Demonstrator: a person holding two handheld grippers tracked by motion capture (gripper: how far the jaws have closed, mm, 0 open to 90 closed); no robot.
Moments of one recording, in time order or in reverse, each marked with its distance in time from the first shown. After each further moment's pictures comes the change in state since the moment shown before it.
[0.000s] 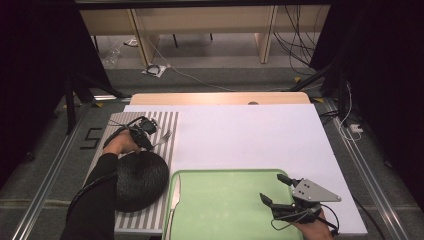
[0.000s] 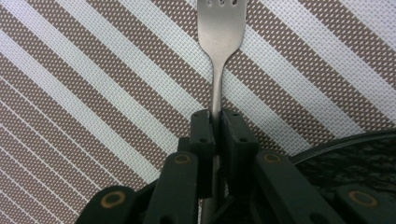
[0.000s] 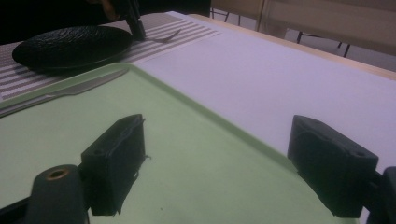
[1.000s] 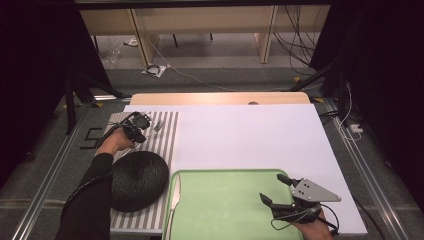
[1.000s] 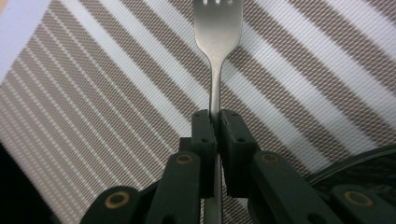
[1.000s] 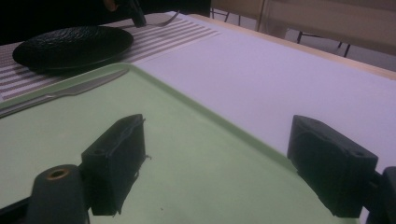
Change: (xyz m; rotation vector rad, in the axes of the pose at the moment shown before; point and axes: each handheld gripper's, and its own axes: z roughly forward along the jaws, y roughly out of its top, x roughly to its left) left arm 0.014 -0.010 -0.014 -0.042 0.177 -0.030; right arm 0.000 0.000 0.000 -0.001 0.001 -0.002
